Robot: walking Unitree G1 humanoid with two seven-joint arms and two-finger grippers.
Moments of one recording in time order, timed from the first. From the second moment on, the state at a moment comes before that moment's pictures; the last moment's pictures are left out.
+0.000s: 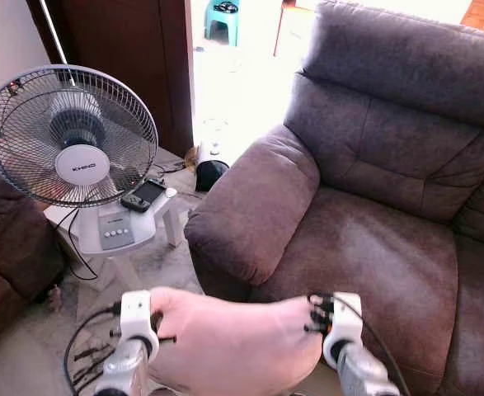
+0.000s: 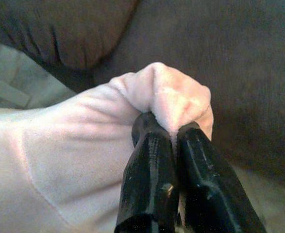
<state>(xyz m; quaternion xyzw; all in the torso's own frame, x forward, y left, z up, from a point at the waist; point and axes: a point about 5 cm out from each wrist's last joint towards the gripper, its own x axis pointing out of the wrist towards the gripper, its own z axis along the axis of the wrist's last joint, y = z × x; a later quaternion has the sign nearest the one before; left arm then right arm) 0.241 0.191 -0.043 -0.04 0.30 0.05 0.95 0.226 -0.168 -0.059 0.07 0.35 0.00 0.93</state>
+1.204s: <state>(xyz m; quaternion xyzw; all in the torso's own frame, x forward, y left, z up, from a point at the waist) 0.219 0.192 -0.060 -0.05 0.35 0.06 0.93 0.205 -0.166 -0.072 0.08 0.39 -0.01 0.92</state>
